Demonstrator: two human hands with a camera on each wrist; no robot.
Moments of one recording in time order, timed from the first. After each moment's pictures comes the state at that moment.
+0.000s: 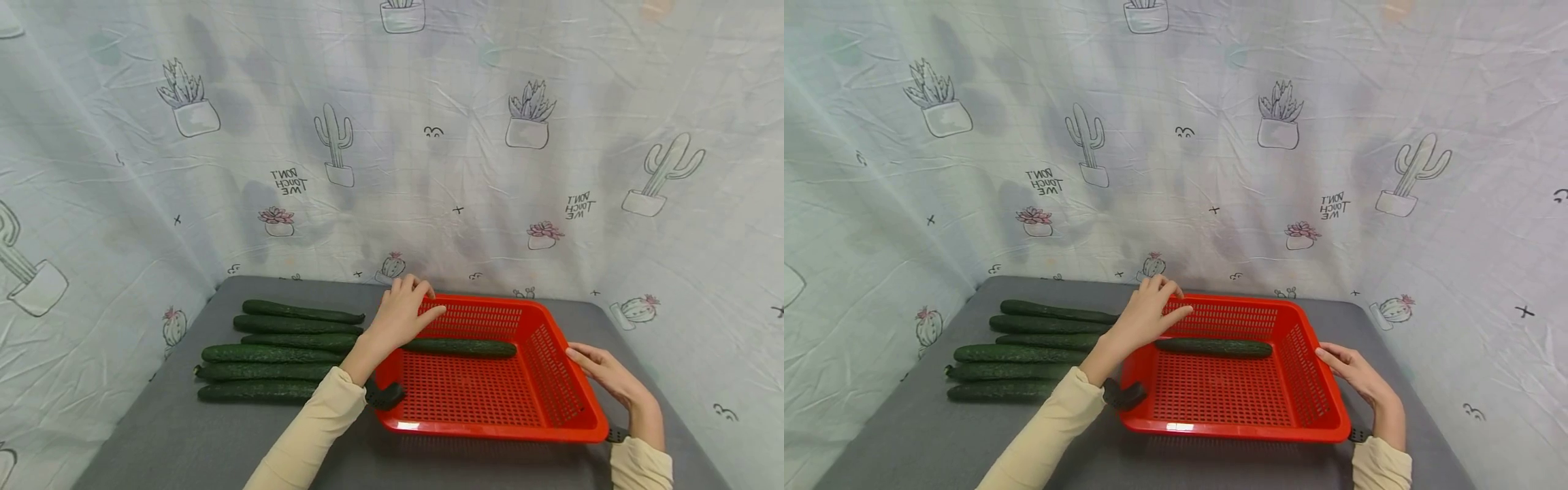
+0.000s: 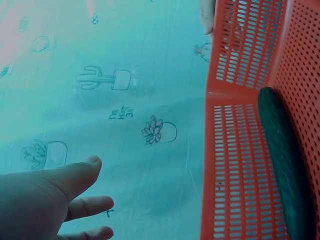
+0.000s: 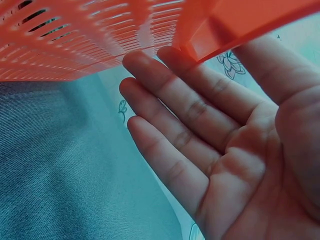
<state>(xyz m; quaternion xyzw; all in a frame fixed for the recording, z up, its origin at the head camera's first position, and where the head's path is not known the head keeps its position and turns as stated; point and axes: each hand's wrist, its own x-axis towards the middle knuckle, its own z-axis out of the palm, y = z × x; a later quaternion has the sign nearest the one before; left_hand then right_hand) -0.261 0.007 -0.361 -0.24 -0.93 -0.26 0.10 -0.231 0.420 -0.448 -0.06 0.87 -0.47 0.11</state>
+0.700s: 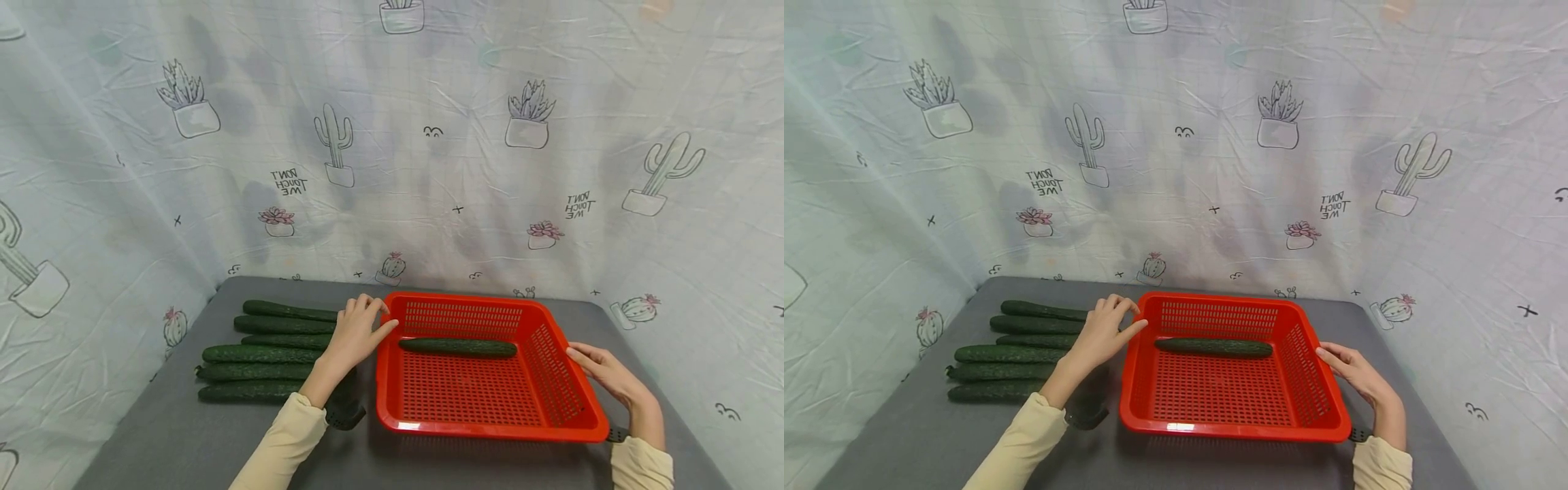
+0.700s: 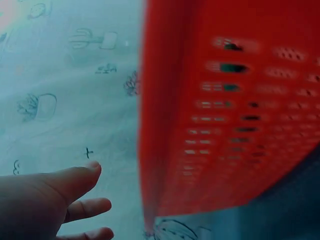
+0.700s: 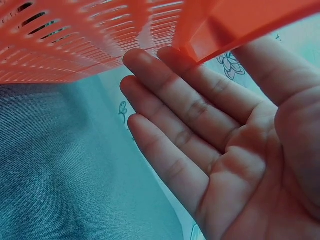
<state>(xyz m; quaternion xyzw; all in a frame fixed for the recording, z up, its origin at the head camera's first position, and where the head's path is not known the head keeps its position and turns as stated) -0.252 -0.054 -0.404 -0.18 -0.94 -0.27 0.13 -0.230 0.421 -0.447 -0.08 0.86 -0.49 0.11</state>
